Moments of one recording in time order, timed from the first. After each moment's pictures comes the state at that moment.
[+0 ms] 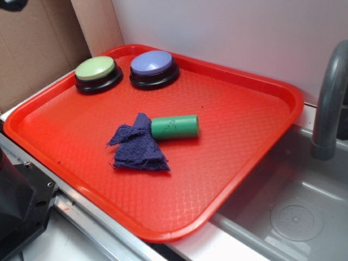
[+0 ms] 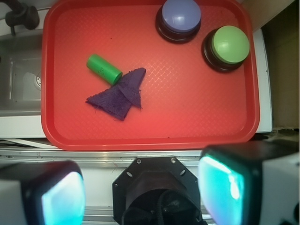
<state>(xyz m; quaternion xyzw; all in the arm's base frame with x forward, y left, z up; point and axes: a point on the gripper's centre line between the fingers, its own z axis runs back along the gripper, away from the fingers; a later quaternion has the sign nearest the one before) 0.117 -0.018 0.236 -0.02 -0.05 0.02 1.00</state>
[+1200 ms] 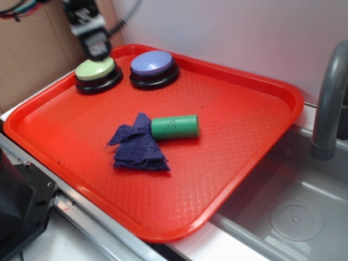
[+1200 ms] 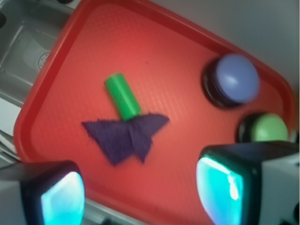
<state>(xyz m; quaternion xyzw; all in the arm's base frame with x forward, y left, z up) 0.195 -0.051 0.169 0.03 -0.07 -0.24 0.97</state>
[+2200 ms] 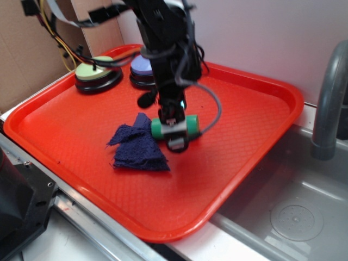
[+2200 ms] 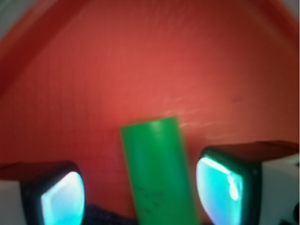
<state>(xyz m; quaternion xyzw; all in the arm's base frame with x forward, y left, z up) 0.242 -0.086 0.035 -0.01 -0.04 -0.35 0.93</state>
